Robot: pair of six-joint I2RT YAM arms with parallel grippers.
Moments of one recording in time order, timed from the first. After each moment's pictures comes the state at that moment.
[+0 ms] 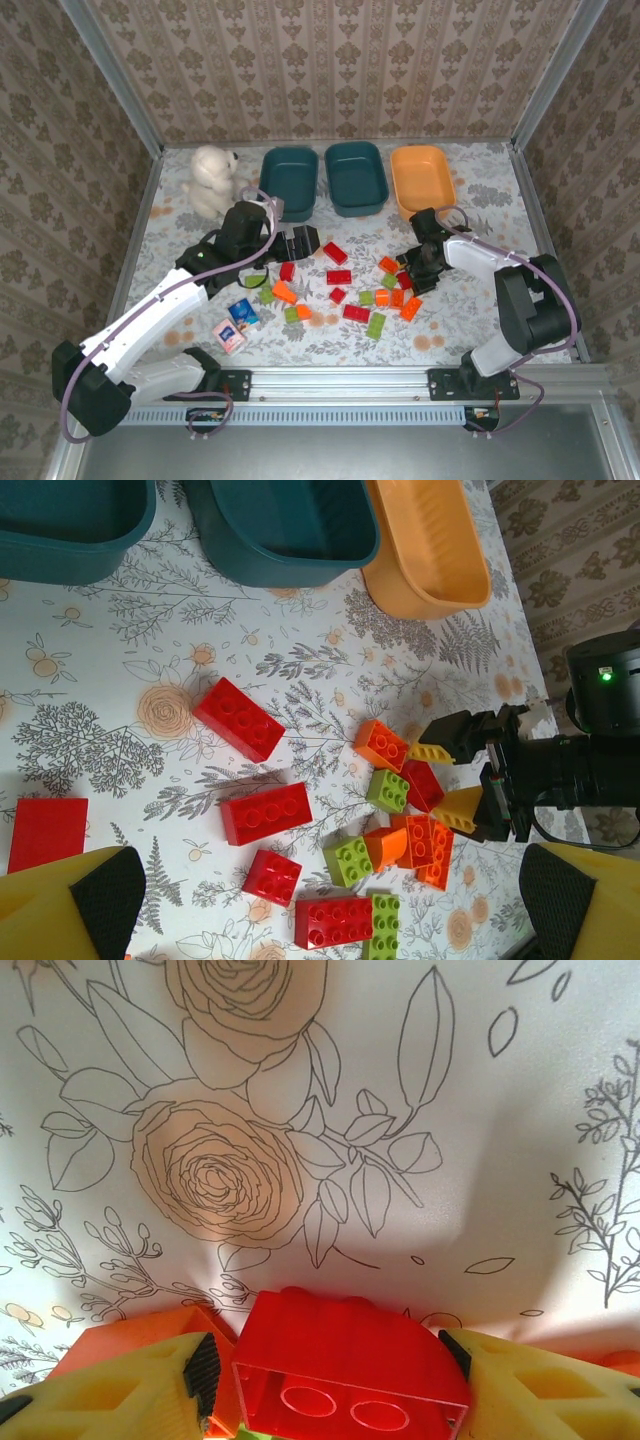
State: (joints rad) left arm -0.69 1.08 0.93 -0.47 0.18 -0.70; right arm 0.27 1.56 0.84 -0.63 -0.17 1.50
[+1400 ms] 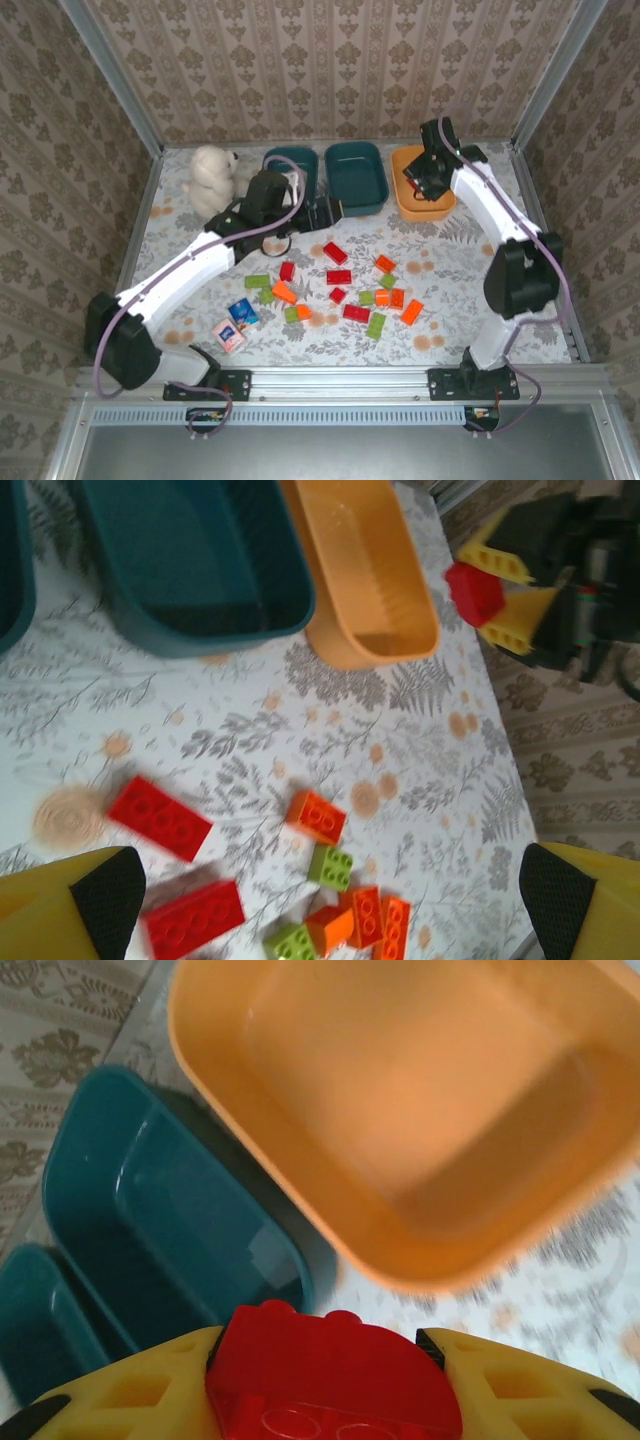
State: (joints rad) left arm -0.67 1.39 1.17 -0.36 0.26 -0.70; right arm 0.16 1.85 1.69 -0.84 0.05 1.01
